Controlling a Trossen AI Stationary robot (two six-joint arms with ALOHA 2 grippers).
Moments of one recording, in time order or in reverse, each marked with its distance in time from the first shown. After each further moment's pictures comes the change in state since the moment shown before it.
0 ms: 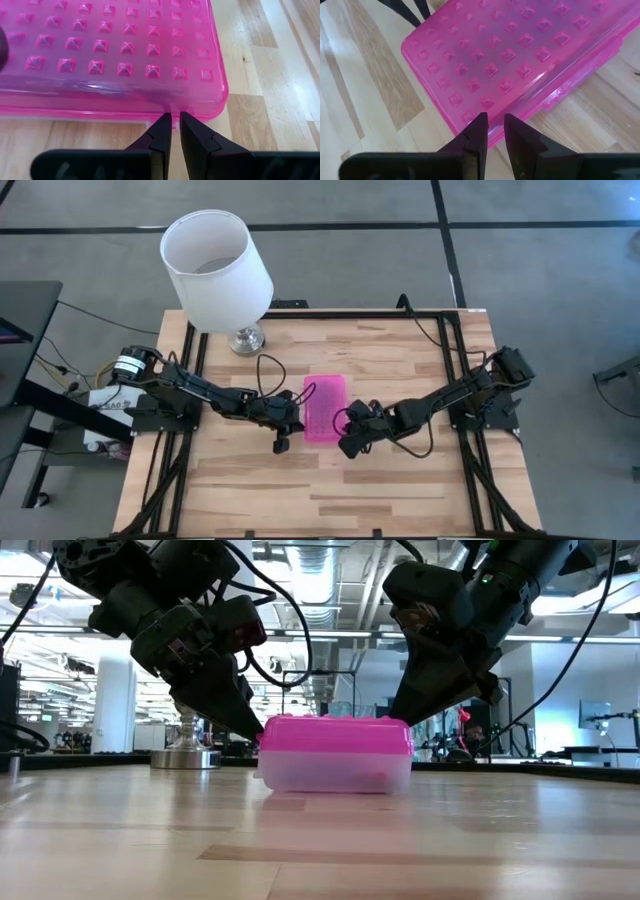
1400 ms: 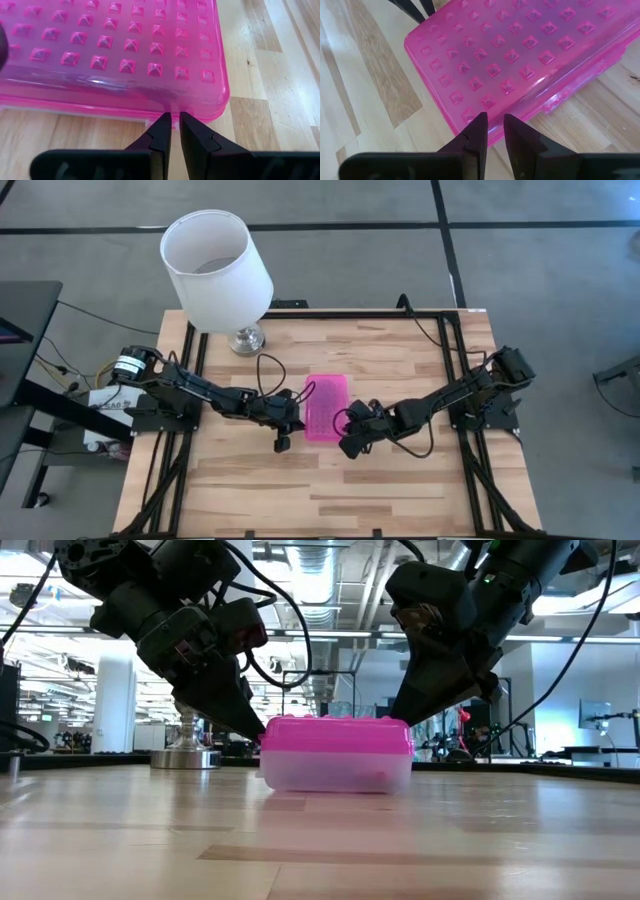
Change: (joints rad) left arm 0.002 0.001 0.000 0.002 -0.002 -0.021; right arm 0.000 -0.008 0.000 -0.015 0.010 -0.027
